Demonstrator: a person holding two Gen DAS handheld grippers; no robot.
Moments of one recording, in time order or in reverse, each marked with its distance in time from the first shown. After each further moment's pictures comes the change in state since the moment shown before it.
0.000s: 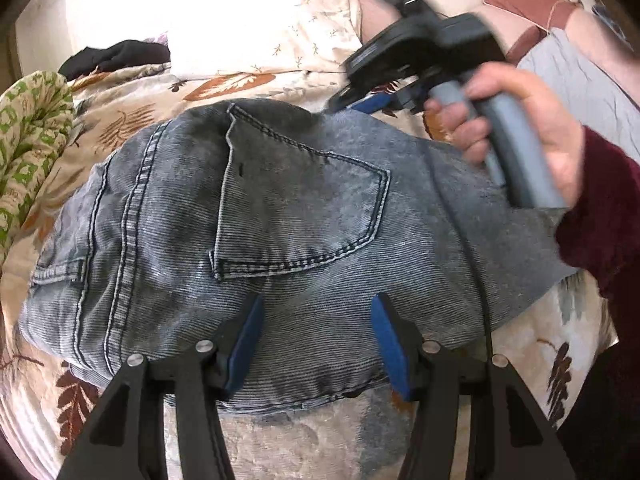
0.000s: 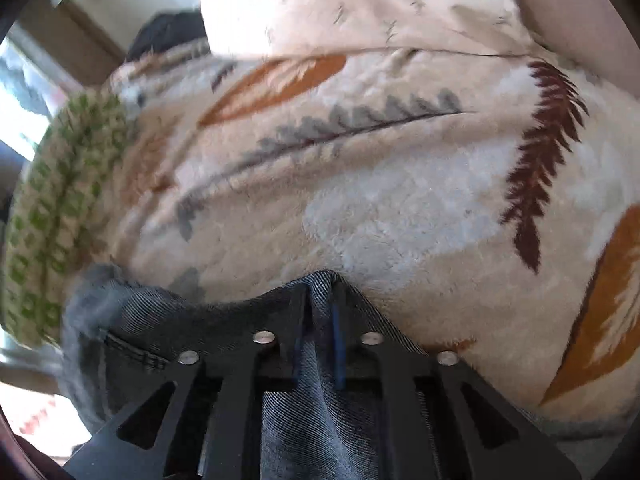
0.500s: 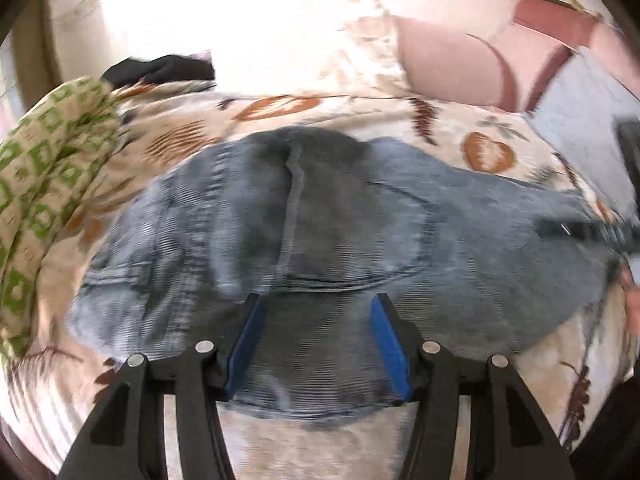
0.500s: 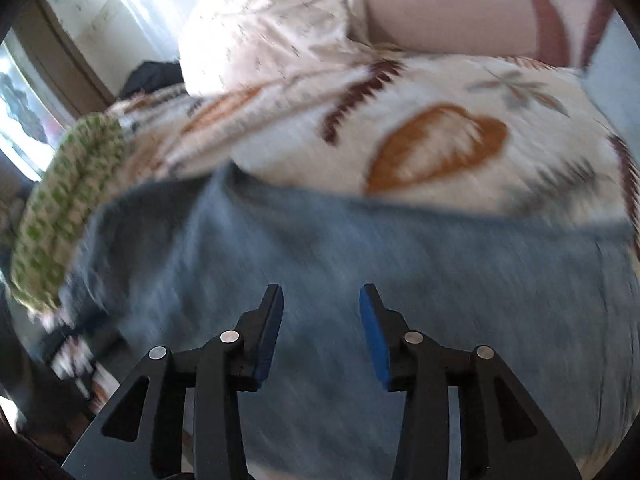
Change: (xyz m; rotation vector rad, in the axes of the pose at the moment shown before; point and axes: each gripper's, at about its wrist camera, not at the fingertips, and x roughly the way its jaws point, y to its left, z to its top) left arm -0.012 0.023 0.005 -0.079 -0.069 0.144; right arm -0.119 -0.050 -0.152 0.035 -0.120 -0.204
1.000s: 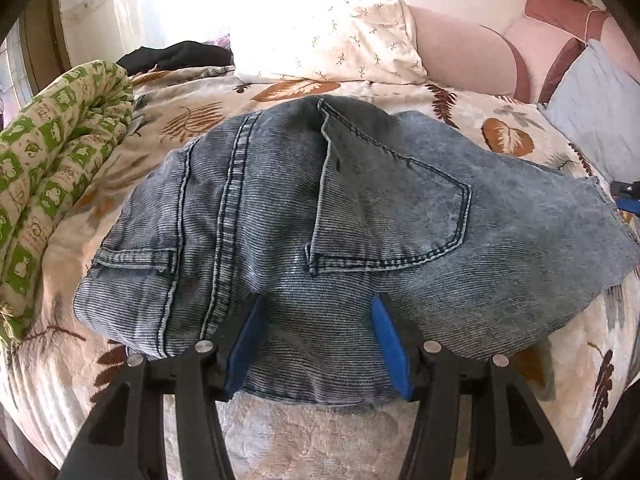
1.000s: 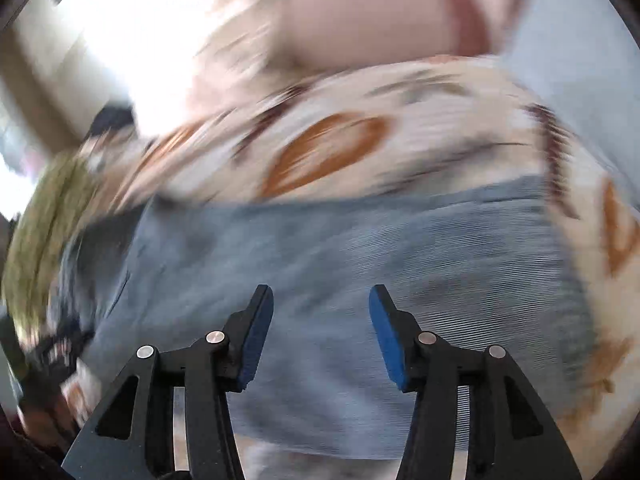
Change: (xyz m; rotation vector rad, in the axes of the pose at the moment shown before) left arm 0.008 0.008 -0.018 0.005 0.013 0.043; right arm -0.058 -0.124 -0.012 0.225 -0.141 -0.064
